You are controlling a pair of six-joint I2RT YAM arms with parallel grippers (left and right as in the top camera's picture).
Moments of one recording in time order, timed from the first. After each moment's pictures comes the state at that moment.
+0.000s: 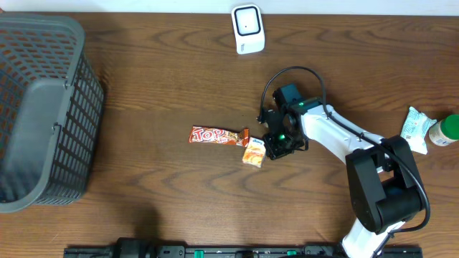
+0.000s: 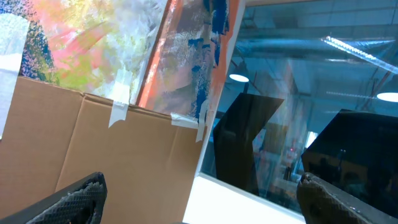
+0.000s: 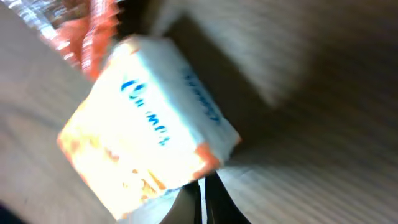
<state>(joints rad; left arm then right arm) -0.08 0.29 1.41 -0.50 -0.63 0.09 0.40 1.88 1.13 -0.79 -0.36 -0.05</state>
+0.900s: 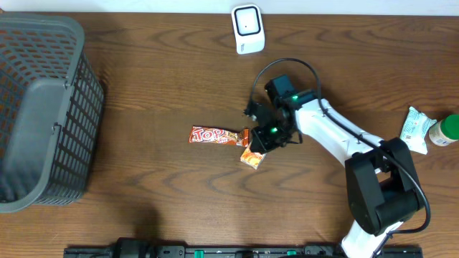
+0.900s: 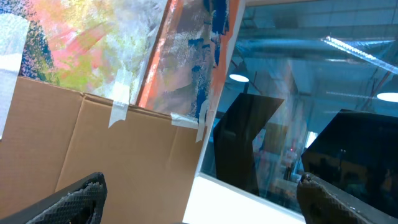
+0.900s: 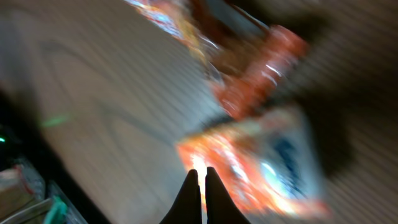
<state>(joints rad) -0.08 0.29 1.41 -0.50 -0.63 0.09 0.45 1.88 1.24 -0.81 -0.55 -0.05</state>
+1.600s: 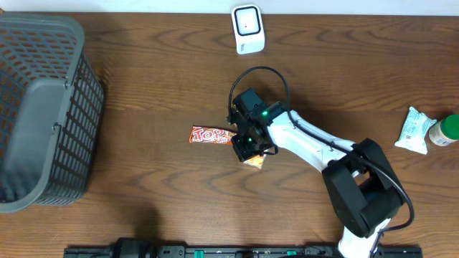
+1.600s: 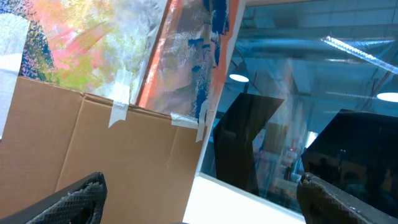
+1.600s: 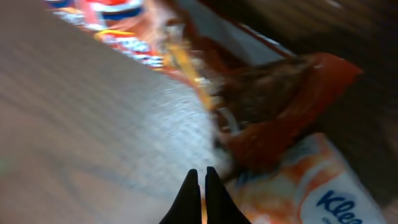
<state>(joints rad) -0.08 0.29 1.41 -0.50 -0.63 0.09 0.63 1.93 1.24 -0.72 -0.26 0.20</state>
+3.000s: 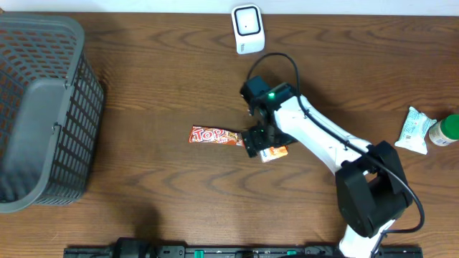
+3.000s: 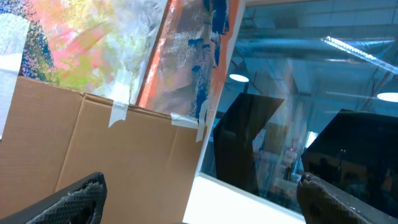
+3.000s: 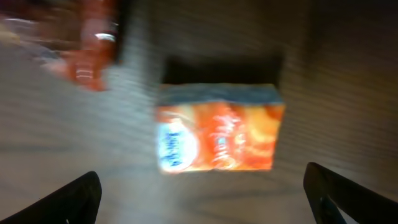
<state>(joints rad) -0.08 0.29 1.41 -0.50 -0.63 0.09 0.57 1.91 1.39 -1.09 0.02 0.27</state>
